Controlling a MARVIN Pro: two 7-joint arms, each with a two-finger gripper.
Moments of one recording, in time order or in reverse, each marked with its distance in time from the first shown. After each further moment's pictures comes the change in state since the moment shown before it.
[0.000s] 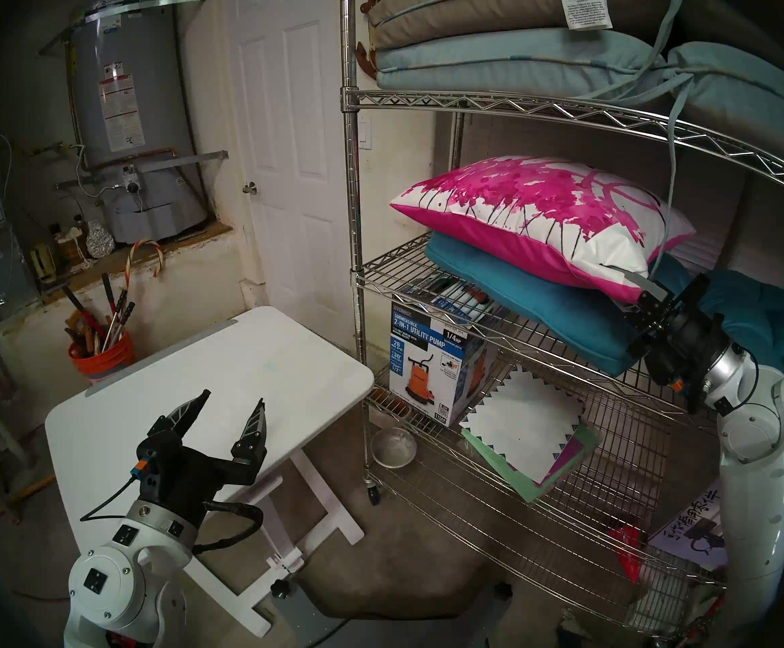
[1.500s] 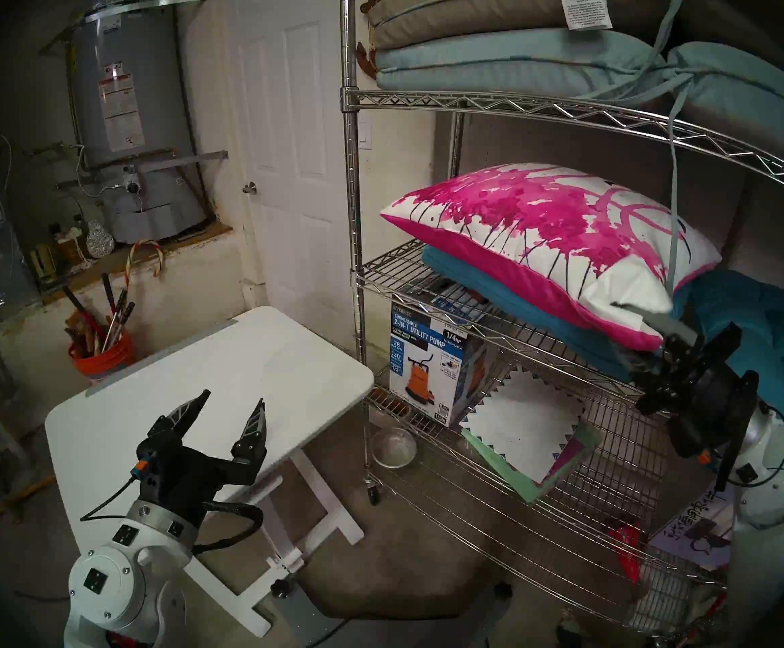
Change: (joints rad) left arm 0.000 0.000 0.000 0.000 0.000 0.000 0.000; right arm -0.267 -0.127 0.082 -0.243 0.108 -0.037 0.033
